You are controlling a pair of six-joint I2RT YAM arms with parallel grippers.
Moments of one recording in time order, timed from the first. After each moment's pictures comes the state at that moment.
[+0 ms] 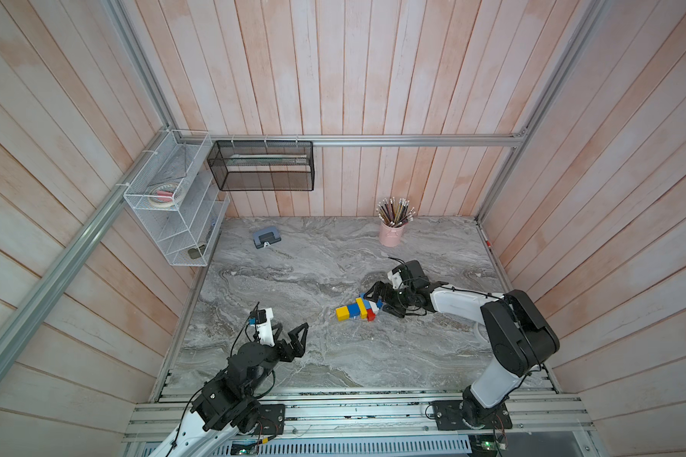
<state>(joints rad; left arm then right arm) -0.71 0.17 0.22 -0.36 -0.22 -0.61 0.48 1.71 0.89 -0.19 -0.43 0.80</state>
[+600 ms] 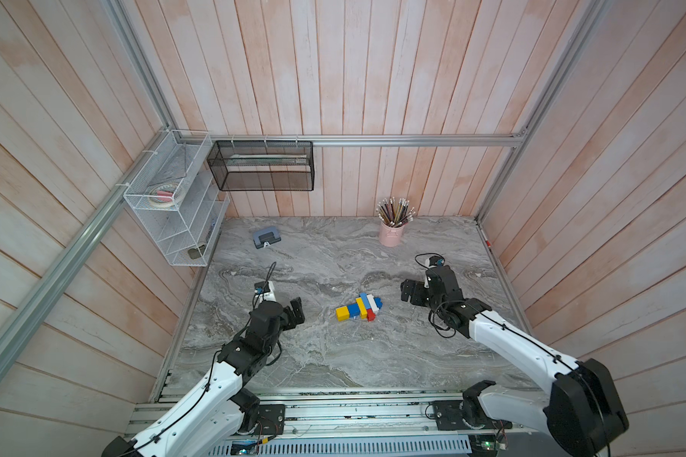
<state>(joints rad) -0.43 0.78 0.41 -0.12 -0.34 -0.52 0.44 1.15 0.65 -0.14 0.23 0.47</state>
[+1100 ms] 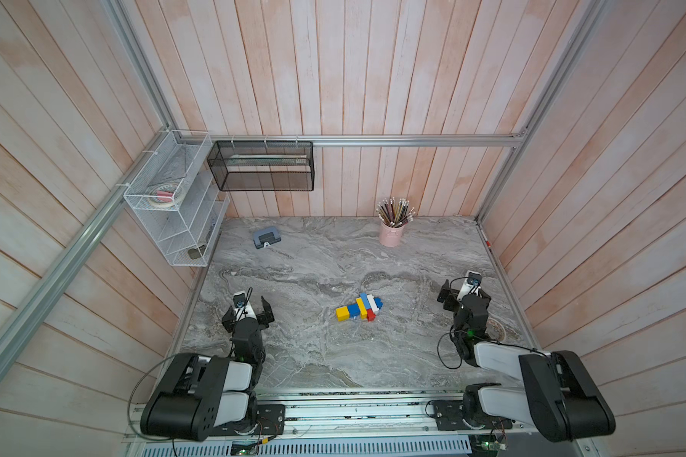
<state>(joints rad) -0.09 1.44 0.03 1.21 -0.40 -0.07 0.13 1.34 0.18 0.93 0.41 0.06</state>
